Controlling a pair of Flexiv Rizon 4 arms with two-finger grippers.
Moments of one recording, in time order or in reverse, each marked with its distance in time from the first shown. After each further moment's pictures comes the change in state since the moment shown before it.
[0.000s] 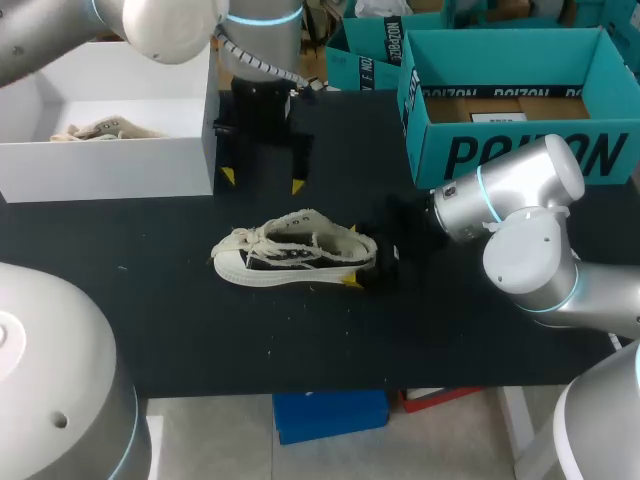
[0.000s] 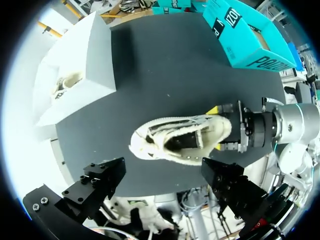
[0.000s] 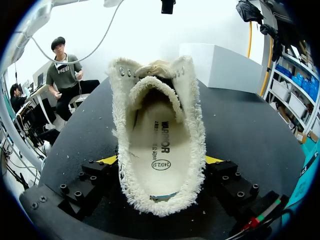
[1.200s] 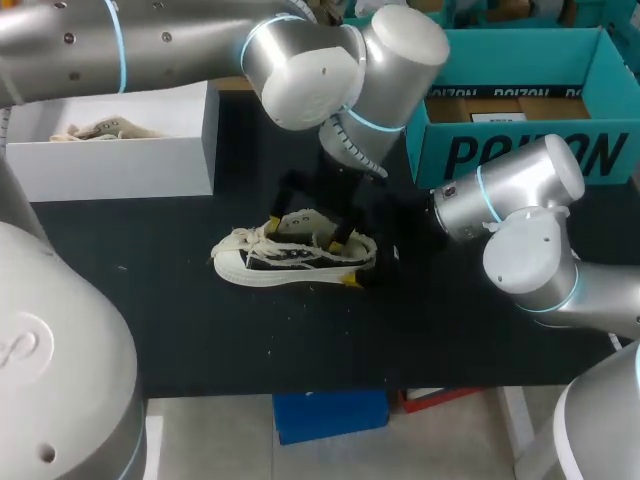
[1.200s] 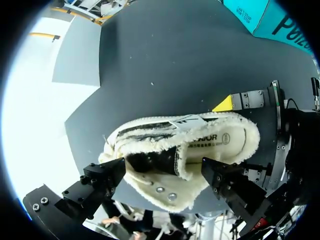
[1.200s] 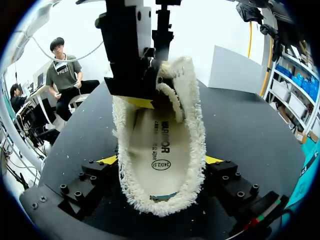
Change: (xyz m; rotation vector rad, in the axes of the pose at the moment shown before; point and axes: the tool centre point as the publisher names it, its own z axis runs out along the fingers) left arm 0.054 -0.008 0.102 -0.032 -0.332 -0.027; right arm 0.000 0.000 0.000 0.000 0.000 0.000
